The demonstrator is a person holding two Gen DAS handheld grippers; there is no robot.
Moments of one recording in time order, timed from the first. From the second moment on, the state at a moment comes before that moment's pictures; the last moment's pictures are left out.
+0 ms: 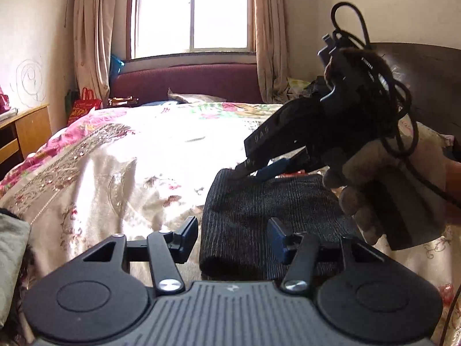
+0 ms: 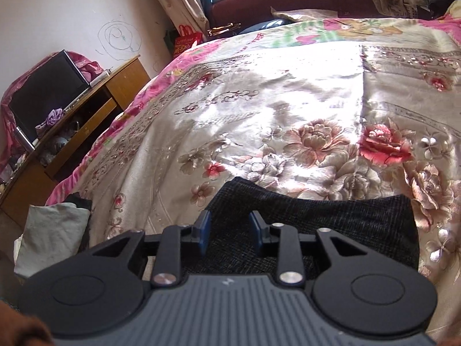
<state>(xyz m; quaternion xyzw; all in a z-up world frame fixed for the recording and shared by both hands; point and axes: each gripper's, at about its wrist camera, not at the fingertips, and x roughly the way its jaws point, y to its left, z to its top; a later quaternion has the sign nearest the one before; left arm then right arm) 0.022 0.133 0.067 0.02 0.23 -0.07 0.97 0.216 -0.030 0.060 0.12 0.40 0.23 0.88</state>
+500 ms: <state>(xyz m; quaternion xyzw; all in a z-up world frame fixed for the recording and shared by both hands) 0.103 0.153 0.004 -0.02 0.34 -0.03 0.94 0.267 -0.029 -0.012 0.11 0.42 0.23 0.87</state>
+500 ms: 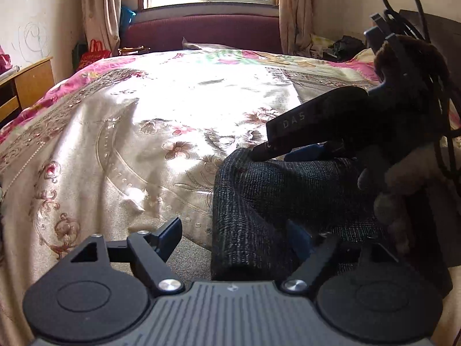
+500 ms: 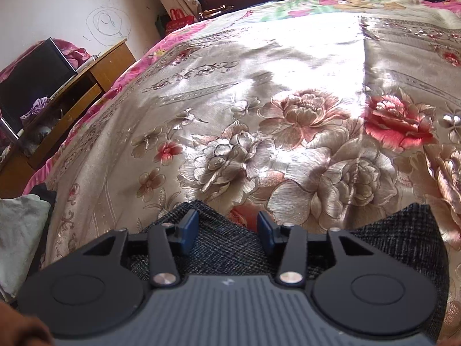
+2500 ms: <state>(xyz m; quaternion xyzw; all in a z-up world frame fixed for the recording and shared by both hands) -0.013 0.022 0.019 0.17 0.33 0.00 0.93 0.006 -0.157 0.003 0.12 0.40 0.08 0.91</state>
